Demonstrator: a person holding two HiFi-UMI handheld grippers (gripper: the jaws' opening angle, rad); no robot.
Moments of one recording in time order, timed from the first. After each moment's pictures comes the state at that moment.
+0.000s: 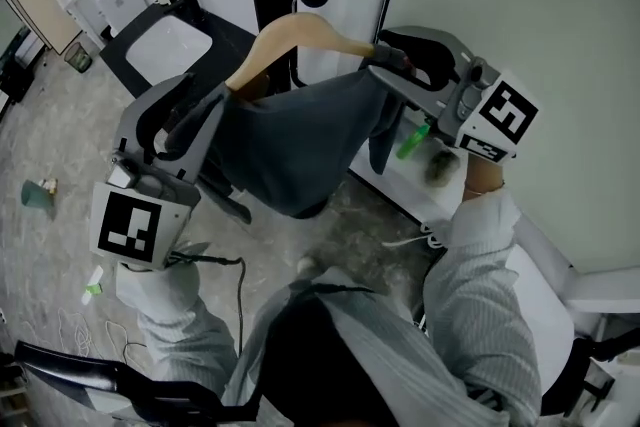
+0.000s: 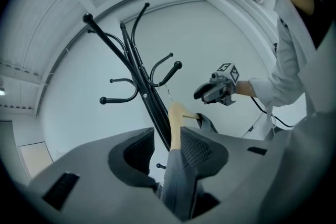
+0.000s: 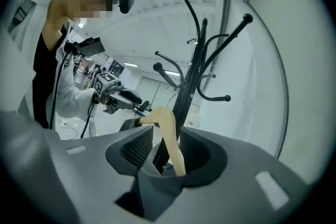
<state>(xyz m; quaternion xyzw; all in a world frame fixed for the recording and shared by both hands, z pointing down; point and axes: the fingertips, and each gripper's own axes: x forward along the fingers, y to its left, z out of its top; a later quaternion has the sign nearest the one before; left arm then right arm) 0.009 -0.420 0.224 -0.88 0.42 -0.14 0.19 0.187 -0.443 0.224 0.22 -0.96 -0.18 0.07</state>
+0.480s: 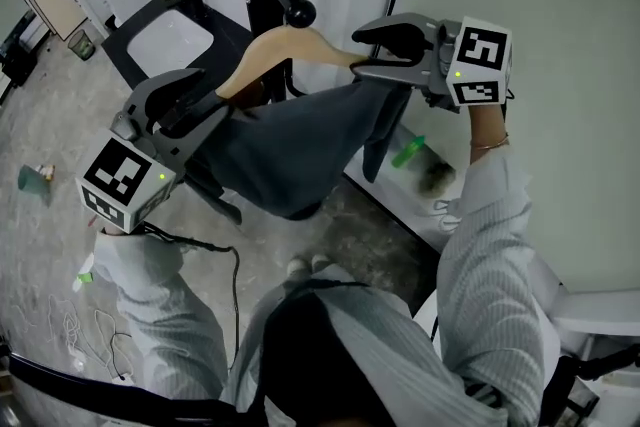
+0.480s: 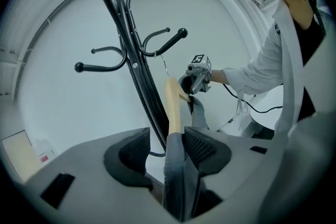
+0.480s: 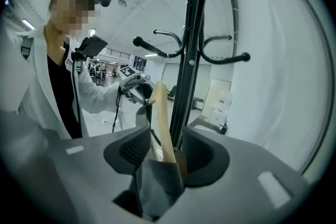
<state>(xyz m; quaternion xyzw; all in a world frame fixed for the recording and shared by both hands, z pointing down) 0.016 -0.460 0.260 -0.90 0.35 -0.22 0.13 0.180 -0.490 0.255 0.05 -0.98 -0.09 0.19</state>
